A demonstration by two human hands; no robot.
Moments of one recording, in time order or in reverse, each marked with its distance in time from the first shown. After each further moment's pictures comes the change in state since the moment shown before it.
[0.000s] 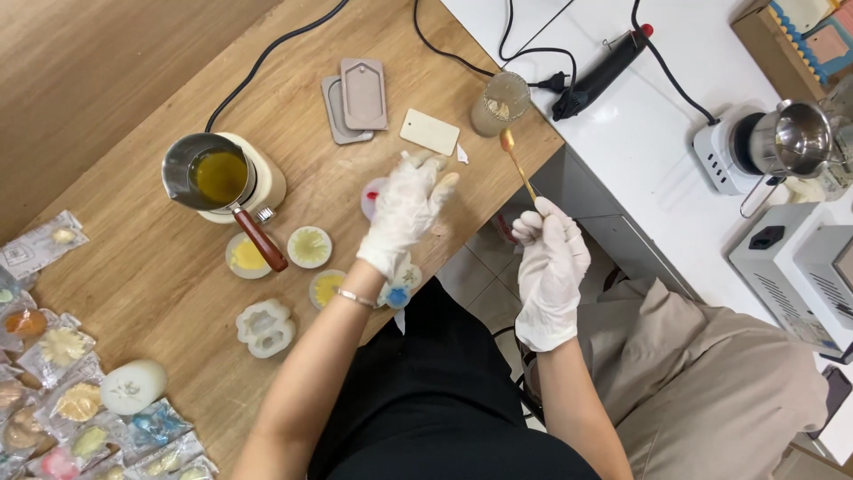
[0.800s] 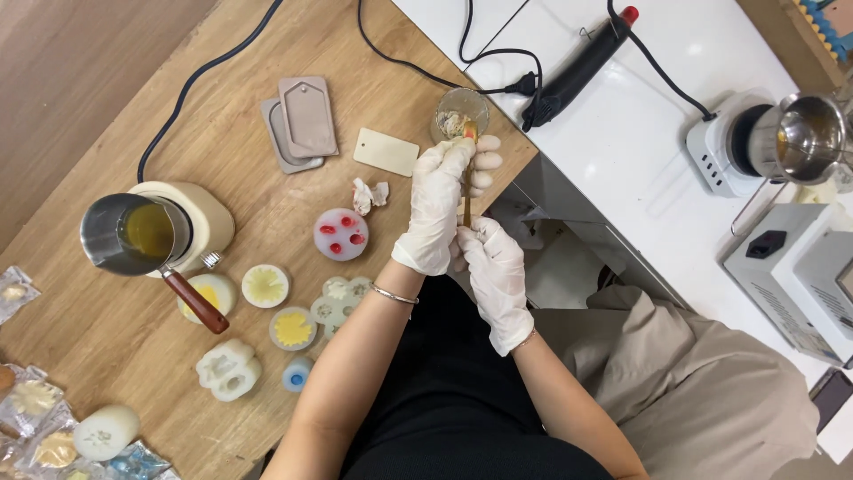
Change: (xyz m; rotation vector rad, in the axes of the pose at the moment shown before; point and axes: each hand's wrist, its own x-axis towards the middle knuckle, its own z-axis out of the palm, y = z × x) left_hand 0.090 0.092 0.039 -1.521 -0.022 -0.598; right_hand 0.049 0.013 0.006 -0.524 -0.160 0.316
